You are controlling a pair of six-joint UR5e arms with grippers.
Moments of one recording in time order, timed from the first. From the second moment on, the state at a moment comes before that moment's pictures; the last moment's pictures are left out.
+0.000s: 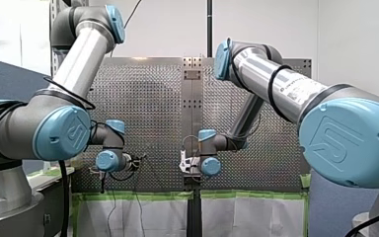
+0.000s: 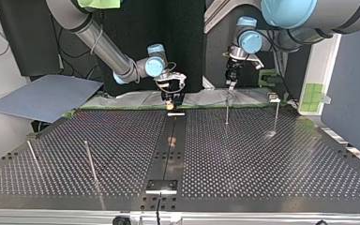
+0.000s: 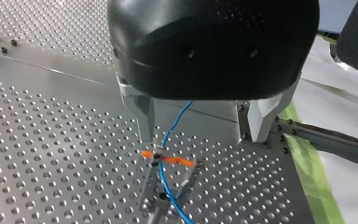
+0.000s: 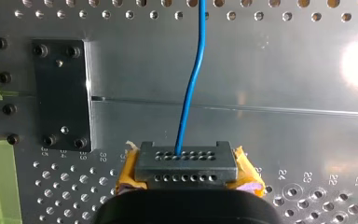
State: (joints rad) left arm -0.09 -2.21 -2.23 -2.07 -1.50 -1.67; right arm 2.27 -0.50 1.30 -0.64 1.68 1.58
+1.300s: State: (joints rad) left arm -0.24 -2.29 -2.02 -2.15 -1.69 -1.71; right arm 2.27 -0.50 1.30 -0.64 1.67 1.59
